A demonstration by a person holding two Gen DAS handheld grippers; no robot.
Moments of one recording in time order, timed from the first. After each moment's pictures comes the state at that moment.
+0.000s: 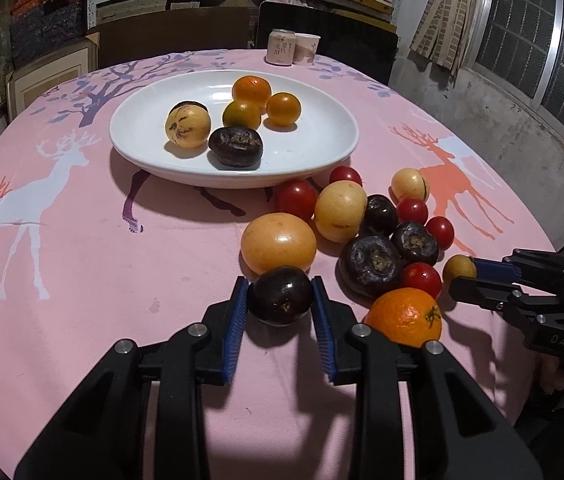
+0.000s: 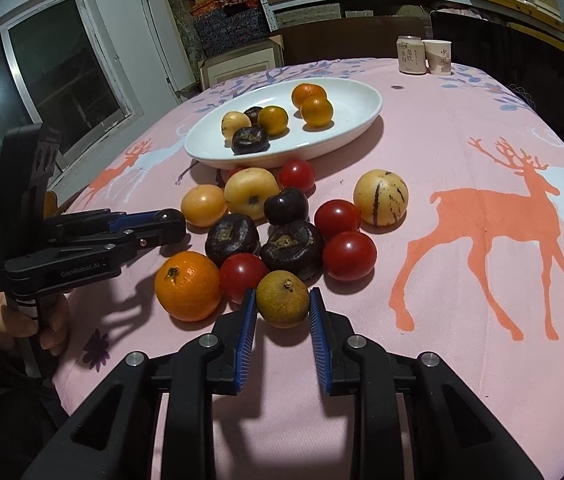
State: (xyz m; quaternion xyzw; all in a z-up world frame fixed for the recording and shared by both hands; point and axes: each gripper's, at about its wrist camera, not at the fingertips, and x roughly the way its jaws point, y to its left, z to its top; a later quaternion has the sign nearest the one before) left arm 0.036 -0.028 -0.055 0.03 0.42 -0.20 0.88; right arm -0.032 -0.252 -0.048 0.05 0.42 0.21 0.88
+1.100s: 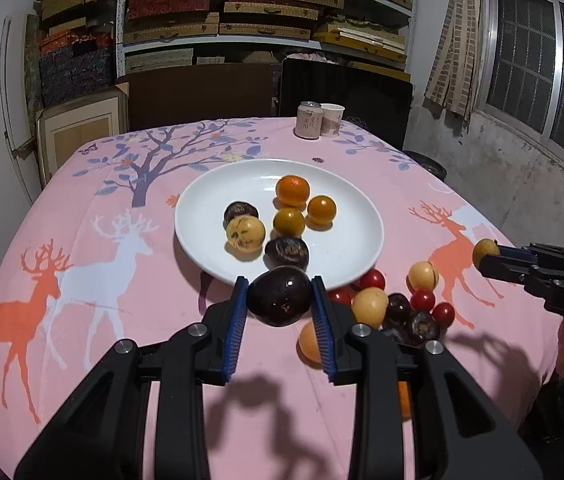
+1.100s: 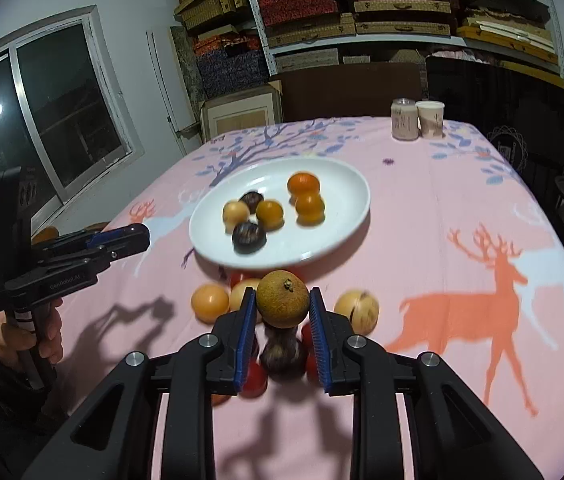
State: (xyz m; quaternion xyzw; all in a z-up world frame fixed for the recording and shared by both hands) left arm 0.053 0.005 0.026 0.03 0.34 -0.17 0.93; right arm 0.000 -0.263 0.029 0.04 0.35 0.20 0.91
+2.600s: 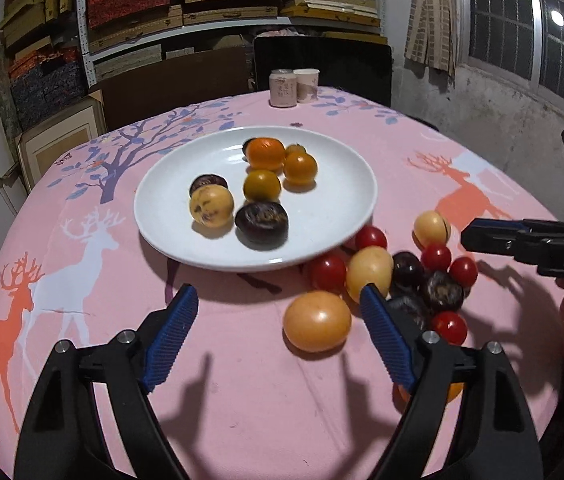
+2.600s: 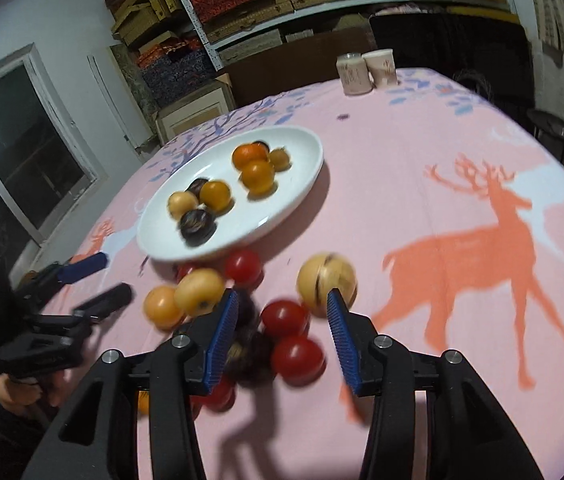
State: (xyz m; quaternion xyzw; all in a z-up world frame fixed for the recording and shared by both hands) left arm 0.050 -0.037 -0.029 0.11 0.36 -0.19 0.91; right arm 0.008 -0.277 -0.030 0.14 0.39 0.13 0.90
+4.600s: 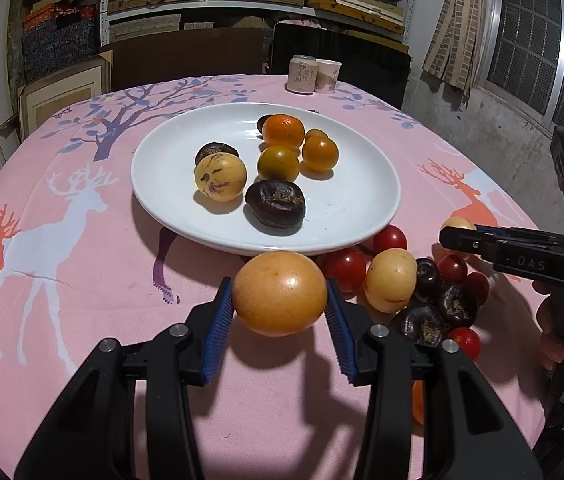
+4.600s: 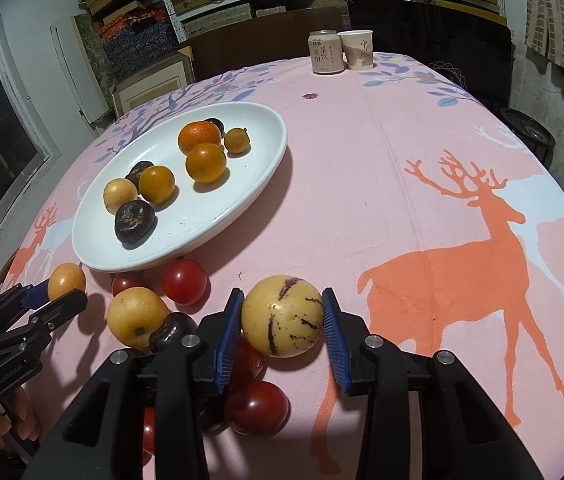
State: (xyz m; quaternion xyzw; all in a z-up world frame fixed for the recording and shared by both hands) left arm 0.080 -0.014 -0.044 0.02 0.39 -0.18 0.90; right arm 0.059 -0.268 -0.045 0.08 0.44 0.06 0.89
